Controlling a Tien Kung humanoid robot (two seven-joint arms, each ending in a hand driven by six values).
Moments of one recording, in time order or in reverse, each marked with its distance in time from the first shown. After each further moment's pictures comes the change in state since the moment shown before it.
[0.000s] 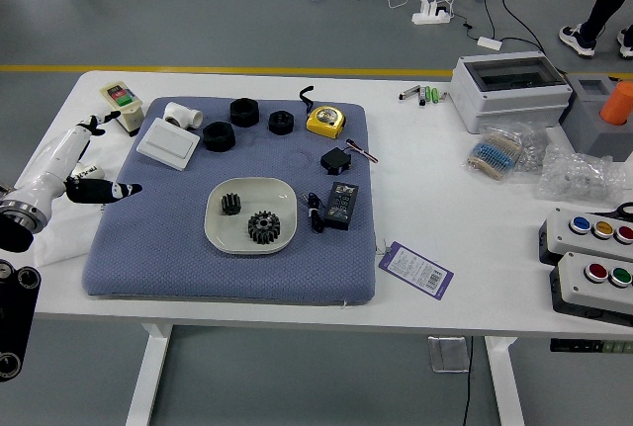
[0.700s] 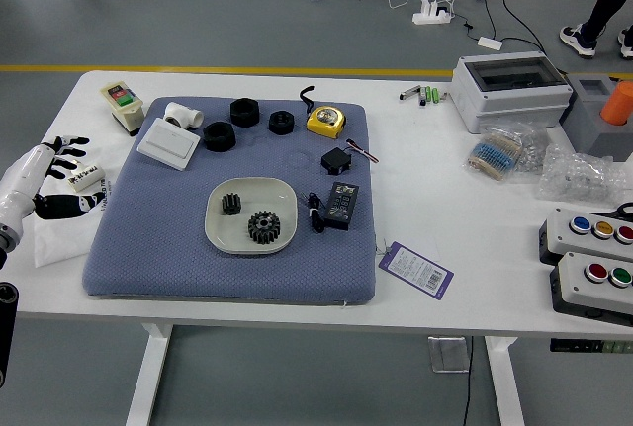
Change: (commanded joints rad) left arm 0.032 -0.002 -0.039 0.016 0.000 0.006 0.001; right arm -0.014 0.006 -0.004 -0.003 0.009 0.001 -0.001
